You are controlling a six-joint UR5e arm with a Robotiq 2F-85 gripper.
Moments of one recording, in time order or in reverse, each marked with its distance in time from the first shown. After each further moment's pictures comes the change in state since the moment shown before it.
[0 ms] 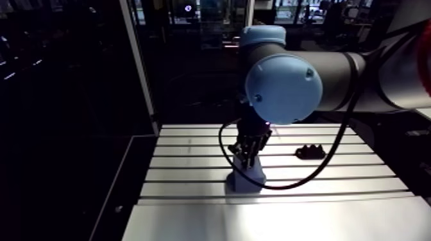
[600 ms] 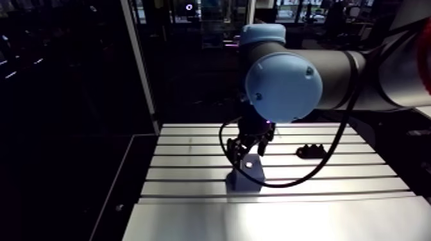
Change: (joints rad) arm 0.004 0.005 -0.006 -0.001 -0.014 0.012
